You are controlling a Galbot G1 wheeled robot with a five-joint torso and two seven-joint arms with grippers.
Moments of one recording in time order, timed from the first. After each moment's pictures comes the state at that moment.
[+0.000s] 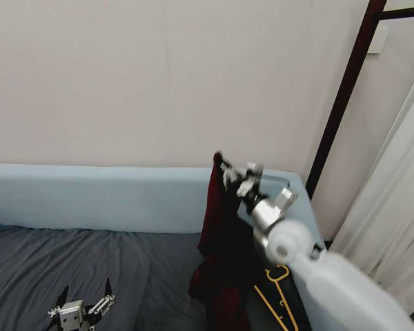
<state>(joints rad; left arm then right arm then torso) 1.75 -1.43 -0.67 -2.09 -0.13 -0.10 -0.25 -0.62 1.01 -0.28 1.77 0.96 0.13 0.11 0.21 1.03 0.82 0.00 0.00</state>
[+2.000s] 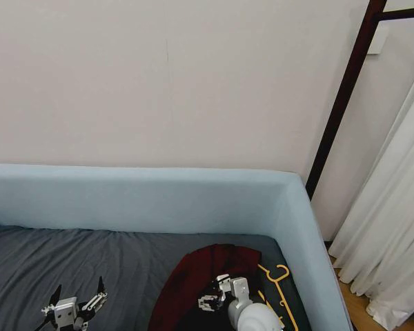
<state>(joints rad) 1.70 -1.43 -0.70 -2.02 -0.14 -0.10 -0.25 -0.91 1.10 -0.31 1.79 1.04 -0.61 0.66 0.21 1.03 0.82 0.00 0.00</state>
